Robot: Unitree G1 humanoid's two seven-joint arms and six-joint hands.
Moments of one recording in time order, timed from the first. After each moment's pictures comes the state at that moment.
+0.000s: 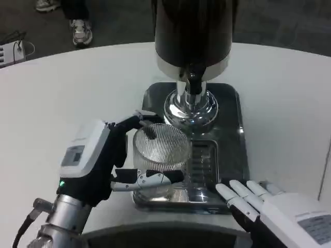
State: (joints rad) left arm -0.44 0.35 -0.03 0.38 0.66 -0.60 0.32; right arm 0.26 -0.04 -0.13 -1.03 -0.95 -0.21 0.87
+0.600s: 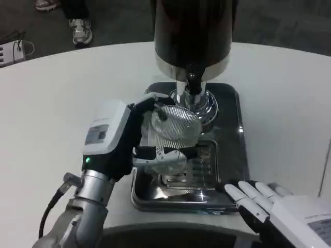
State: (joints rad) left arm -0.72 0.33 -0.18 0.74 0.71 -0.56 0.54; right arm 0.28 -0.01 -0.19 -1.03 -0.91 -0.24 0.88
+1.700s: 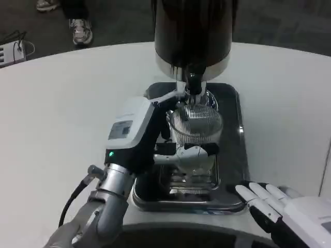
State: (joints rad) left arm -0.84 0.29 -0.33 0.90 0.68 -0.55 0.58; right arm 0.28 -0.03 -0.26 -1.03 -0.82 -0.21 0.91
